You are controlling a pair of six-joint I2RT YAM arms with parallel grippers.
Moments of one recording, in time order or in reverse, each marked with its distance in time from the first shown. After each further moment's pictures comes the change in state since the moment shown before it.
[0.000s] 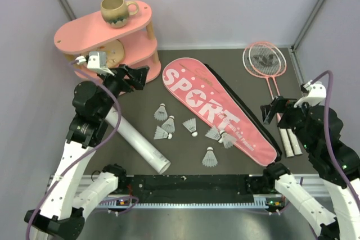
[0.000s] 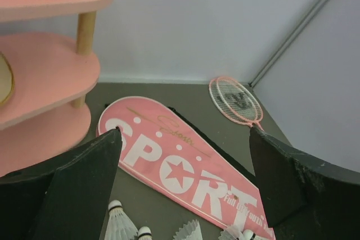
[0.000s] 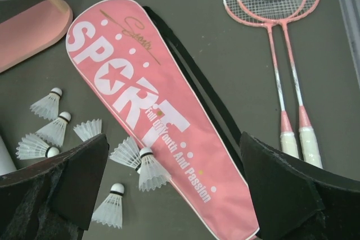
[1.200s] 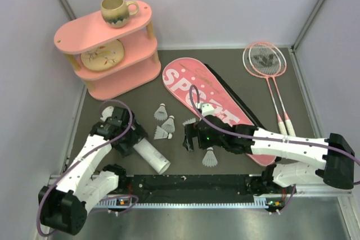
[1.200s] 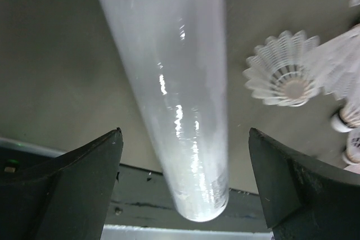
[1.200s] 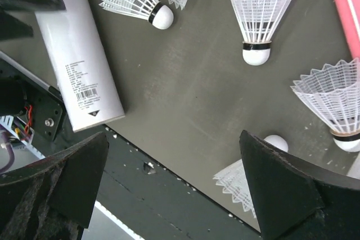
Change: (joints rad) left arm 0.033 0.079 -0.386 -0.842 -0.131 -0.581; right arm 0.788 0.660 -0.291 0.501 -0.003 0.431
